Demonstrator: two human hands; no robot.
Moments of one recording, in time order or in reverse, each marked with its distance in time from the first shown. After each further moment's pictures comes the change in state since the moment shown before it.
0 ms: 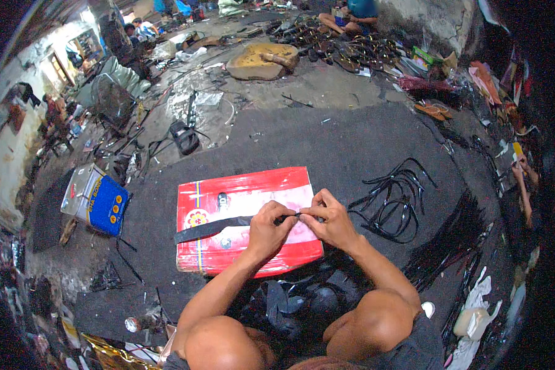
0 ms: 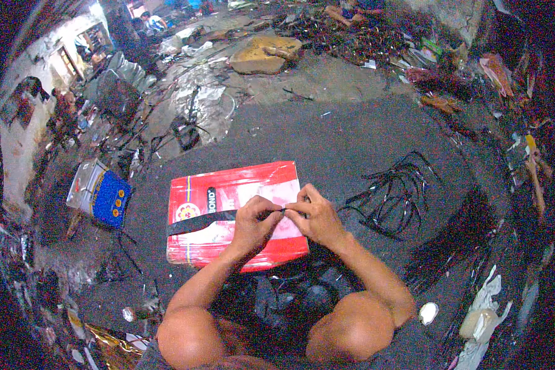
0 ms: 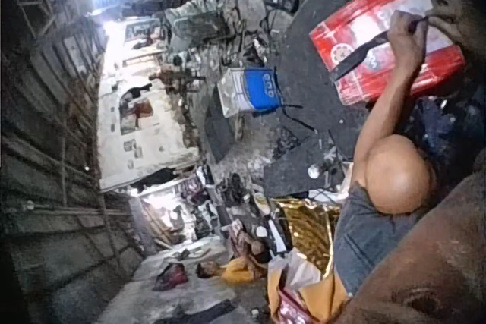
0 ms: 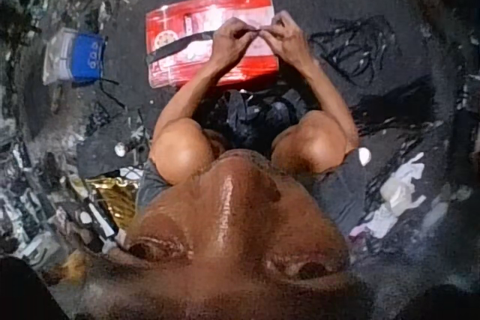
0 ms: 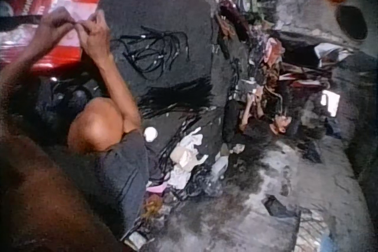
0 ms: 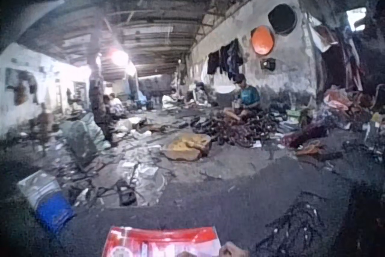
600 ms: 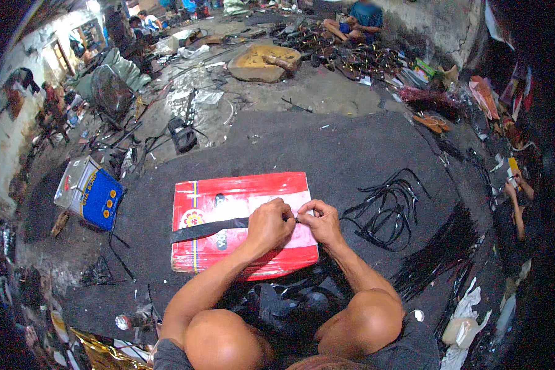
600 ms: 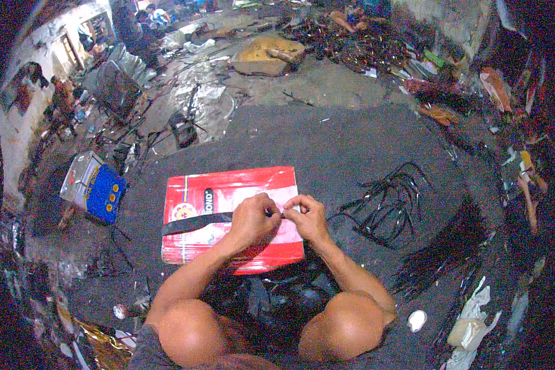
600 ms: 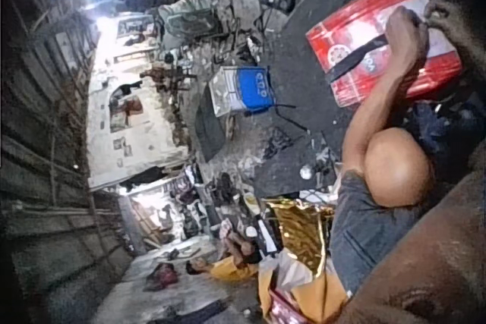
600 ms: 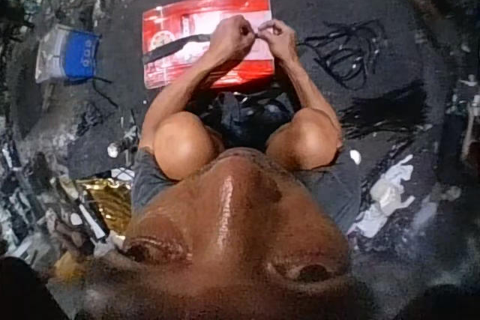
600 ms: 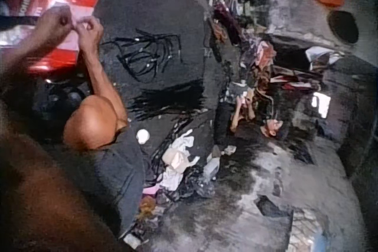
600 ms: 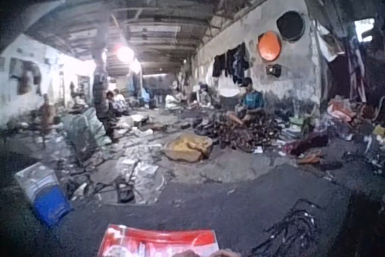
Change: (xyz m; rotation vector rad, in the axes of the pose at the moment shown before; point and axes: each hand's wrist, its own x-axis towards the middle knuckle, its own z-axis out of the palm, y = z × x) left_hand 0.024 0.003 0.004 0.234 -0.165 -0.105; right_hand -0.005 0.033 0.038 0.391 0.102 0.524
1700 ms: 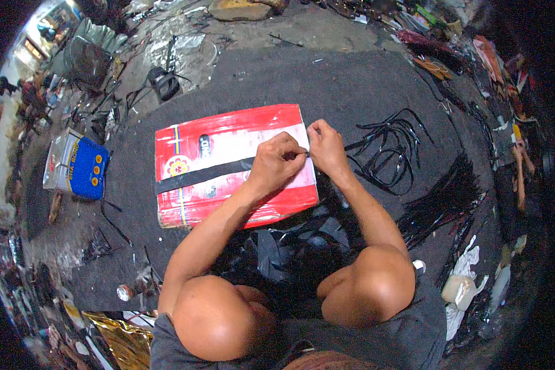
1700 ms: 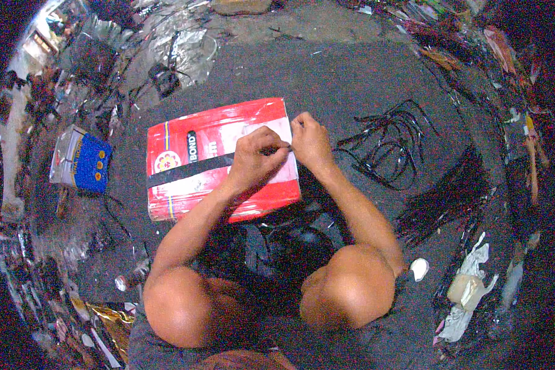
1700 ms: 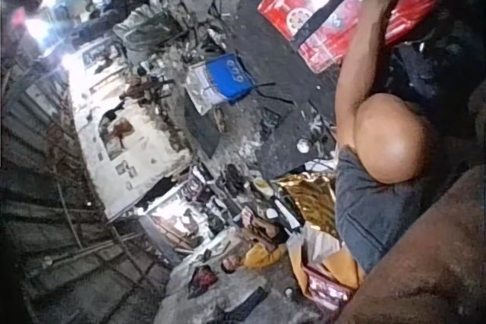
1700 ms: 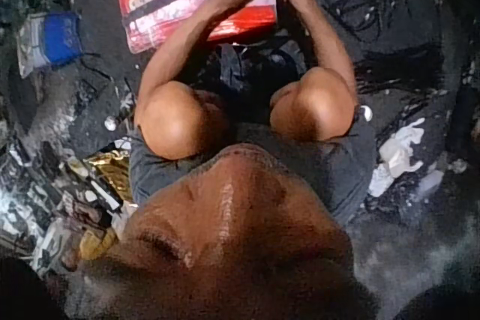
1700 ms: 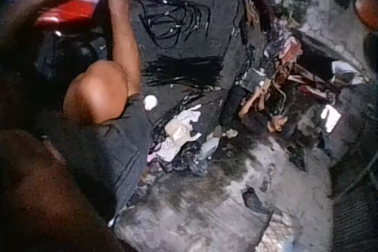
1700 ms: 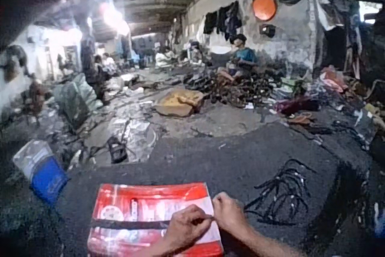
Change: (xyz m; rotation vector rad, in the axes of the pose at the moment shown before) left_hand 0.007 -0.002 0.027 -0.371 0.101 0.273; right_hand 0.027 -0.015 -0.009 -0.444 0.169 -0.036
